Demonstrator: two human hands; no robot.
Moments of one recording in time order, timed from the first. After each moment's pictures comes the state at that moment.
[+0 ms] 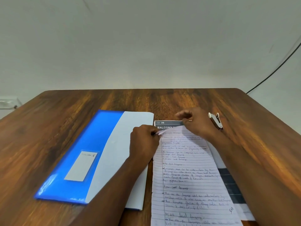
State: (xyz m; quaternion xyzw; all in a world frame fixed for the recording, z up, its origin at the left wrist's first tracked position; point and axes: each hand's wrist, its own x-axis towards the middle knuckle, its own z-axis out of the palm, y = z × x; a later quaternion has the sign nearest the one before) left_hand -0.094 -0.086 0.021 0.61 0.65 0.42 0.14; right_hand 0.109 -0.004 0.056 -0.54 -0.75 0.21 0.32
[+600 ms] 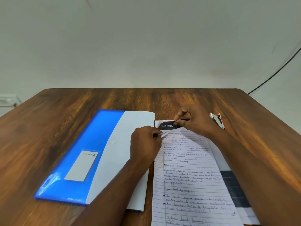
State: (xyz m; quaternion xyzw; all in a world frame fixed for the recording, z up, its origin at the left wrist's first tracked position) left_hand -0.093 -0.091 0.020 0.62 0.66 0.42 0.10; right_hand 0.102 -0.001 0.066 -0.48 -0.79 0.19 0.32
